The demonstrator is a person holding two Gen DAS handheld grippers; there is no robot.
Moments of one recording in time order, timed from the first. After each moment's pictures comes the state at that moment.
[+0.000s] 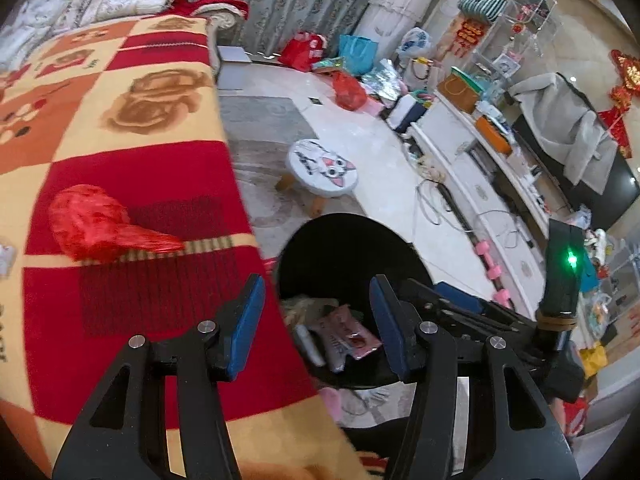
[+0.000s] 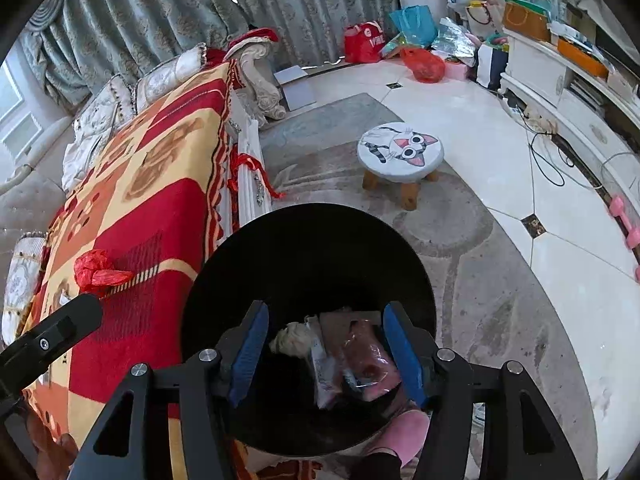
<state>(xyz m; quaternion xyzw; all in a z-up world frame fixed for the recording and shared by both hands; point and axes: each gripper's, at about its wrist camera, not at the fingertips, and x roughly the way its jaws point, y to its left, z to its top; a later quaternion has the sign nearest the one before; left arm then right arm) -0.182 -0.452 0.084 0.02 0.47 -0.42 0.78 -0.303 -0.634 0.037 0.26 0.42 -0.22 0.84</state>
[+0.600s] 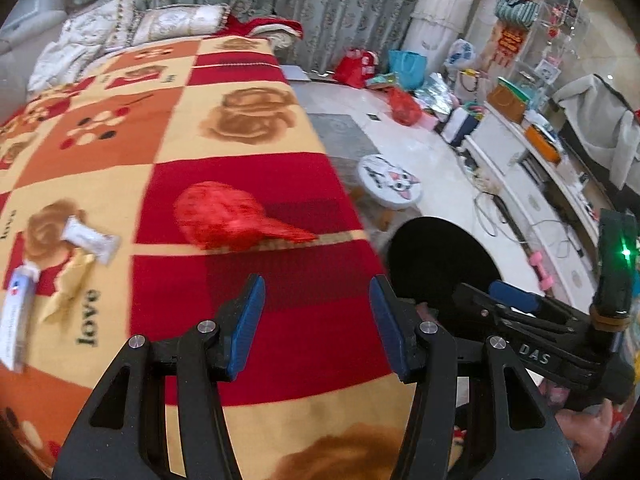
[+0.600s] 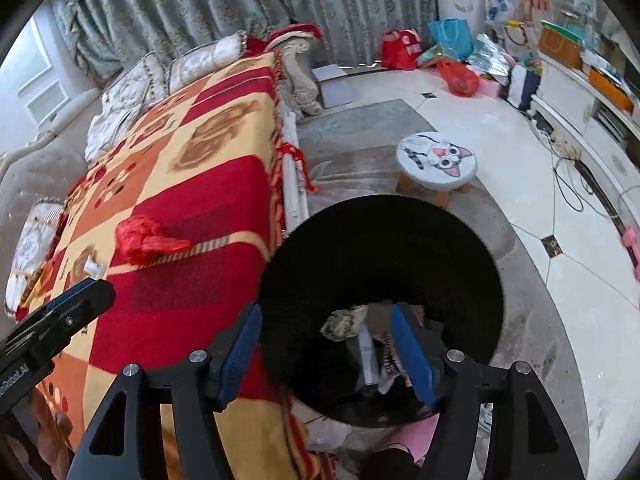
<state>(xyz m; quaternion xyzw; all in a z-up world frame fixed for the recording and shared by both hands) -0.171 -0.376 0.087 0.06 0.44 -0.33 0.83 -0.275 -0.567 0.054 0.22 0.43 -0.18 0.86</state>
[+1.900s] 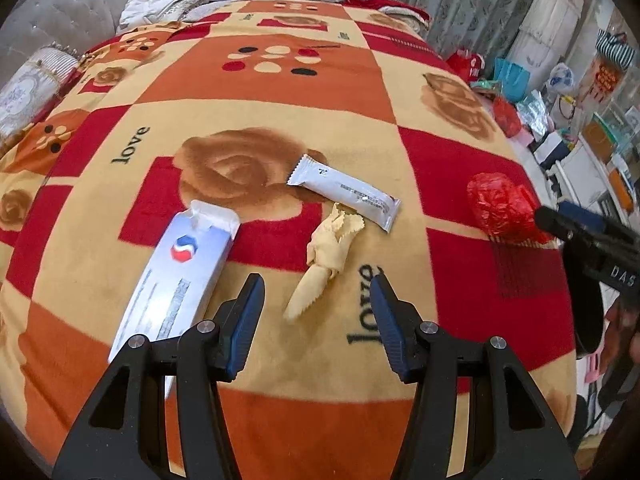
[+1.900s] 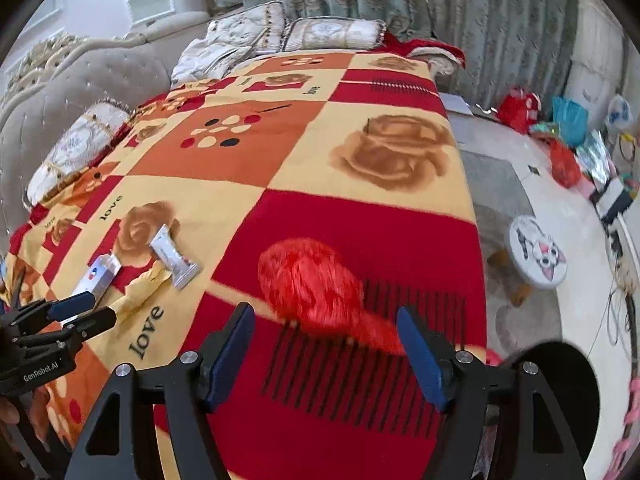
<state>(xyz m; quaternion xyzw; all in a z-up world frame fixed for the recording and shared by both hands) -0.063 -0.200 0.039 0.04 0.50 -0.19 0.85 -0.106 -0.441 0.066 0.05 0.45 -0.04 0.89</state>
